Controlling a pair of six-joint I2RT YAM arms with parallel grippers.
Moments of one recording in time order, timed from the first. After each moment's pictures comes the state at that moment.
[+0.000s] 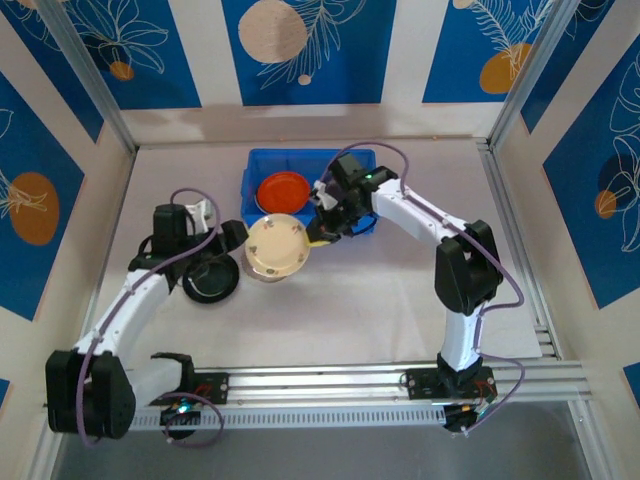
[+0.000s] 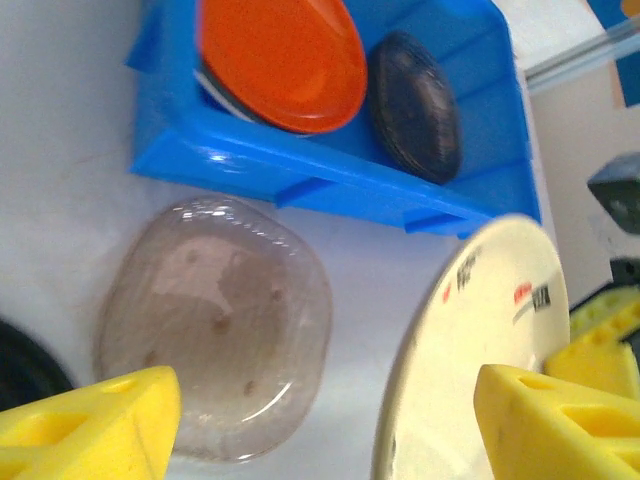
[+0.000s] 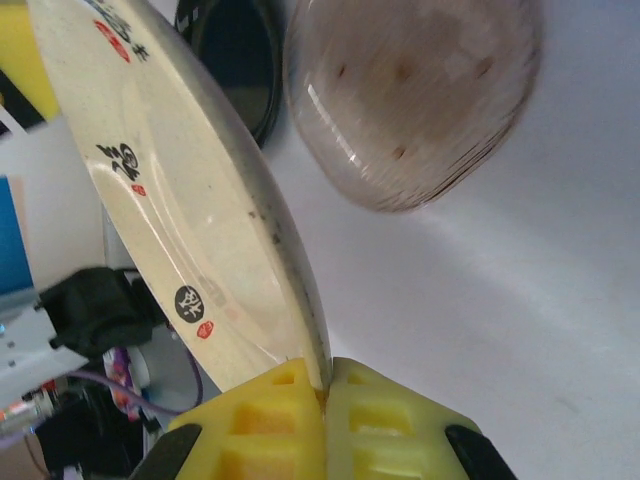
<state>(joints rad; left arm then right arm) -0.13 1.12 0.73 -0.28 0.53 -0.55 0.56 1.88 1.60 -0.95 -0.72 0.35</state>
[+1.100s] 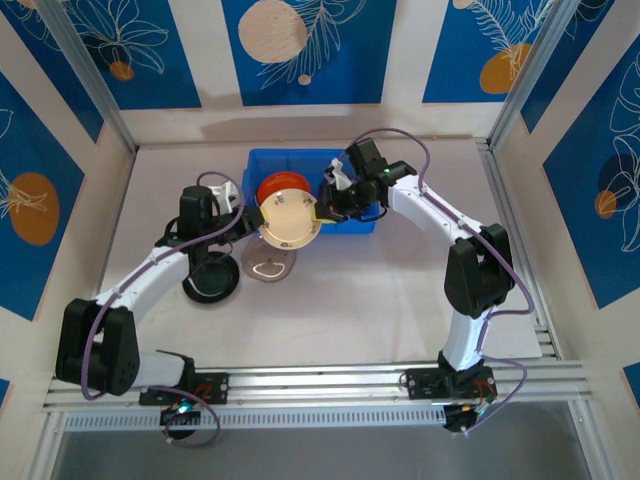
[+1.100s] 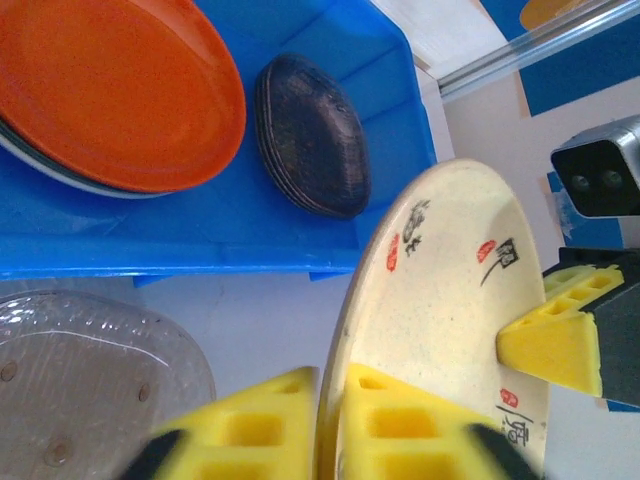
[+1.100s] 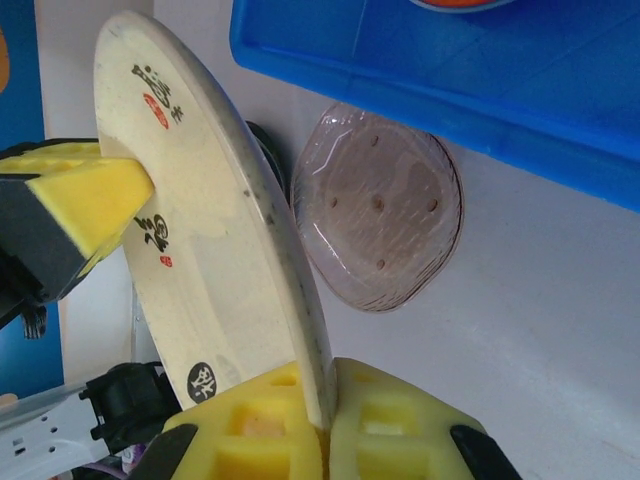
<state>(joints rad) -0.25 1.33 0.81 -0.01 0.55 -0.70 0.48 1.83 1.59 -0.78 -0.68 0.47</state>
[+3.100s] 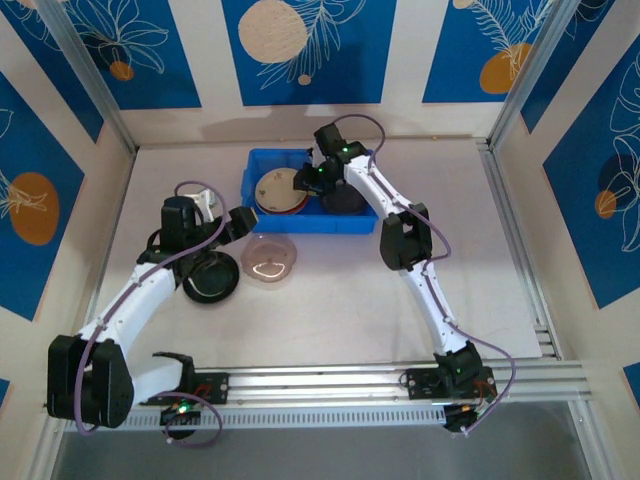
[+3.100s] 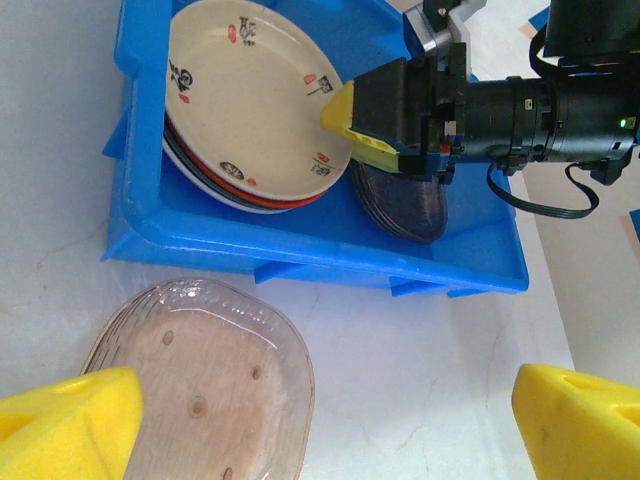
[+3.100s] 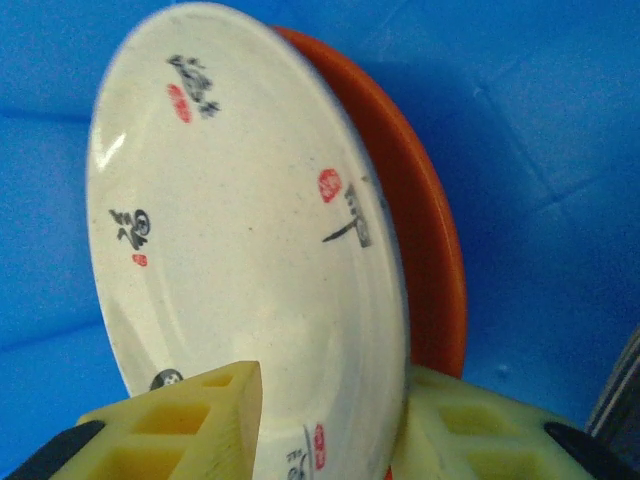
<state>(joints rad) -0.16 1.17 0.74 -0.13 0.43 -0.61 0.47 2.67 2.60 -0.98 -0.43 0.50</state>
